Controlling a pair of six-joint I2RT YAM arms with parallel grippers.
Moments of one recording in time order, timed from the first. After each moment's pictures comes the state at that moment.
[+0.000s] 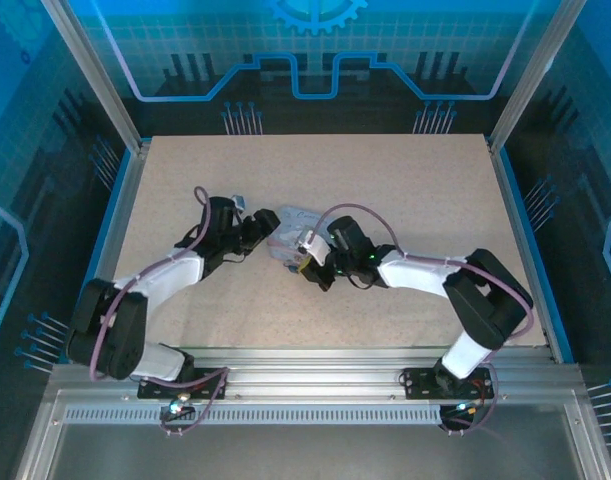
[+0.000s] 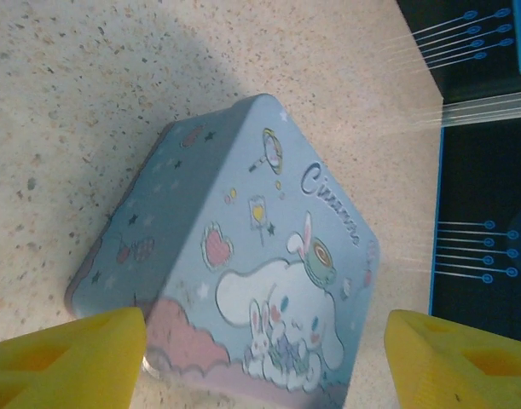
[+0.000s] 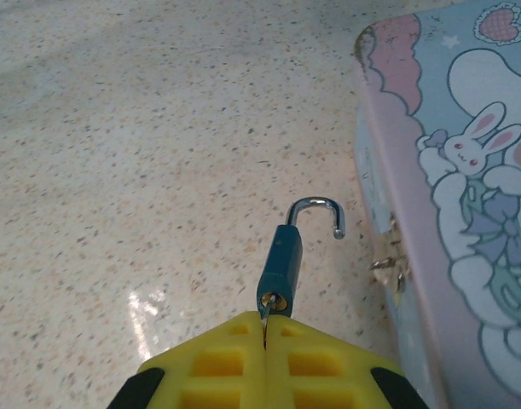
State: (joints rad) left arm -0.28 1.37 0.71 0.04 0.33 -0.98; right arm 0.72 1.61 0.84 0.02 -0.42 -0.16
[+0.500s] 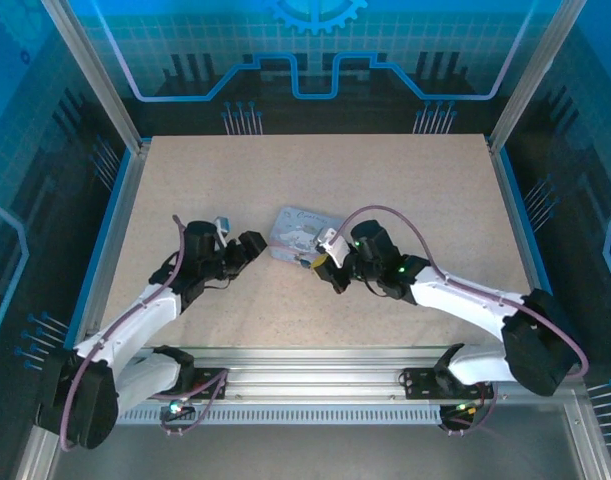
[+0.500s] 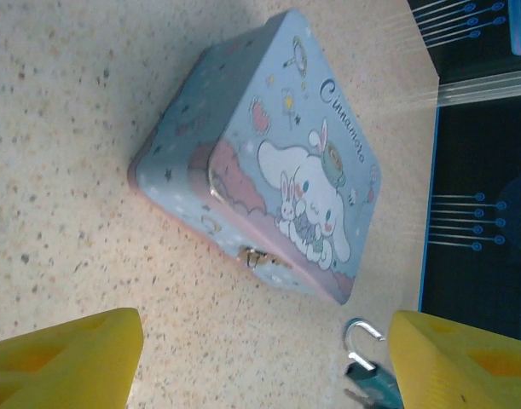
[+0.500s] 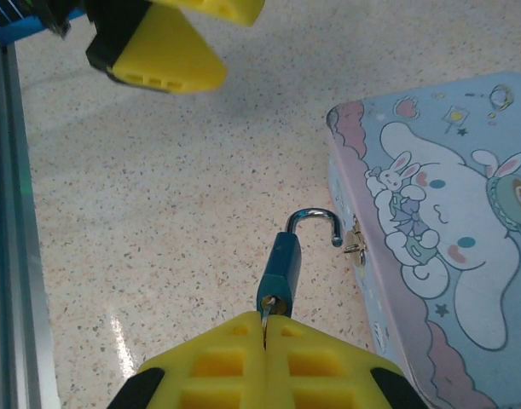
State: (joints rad) left arm -0.28 1.04 0.55 -0.15 0.36 -1.00; right arm 0.73 1.30 0.73 -0.04 -0.34 -0.10
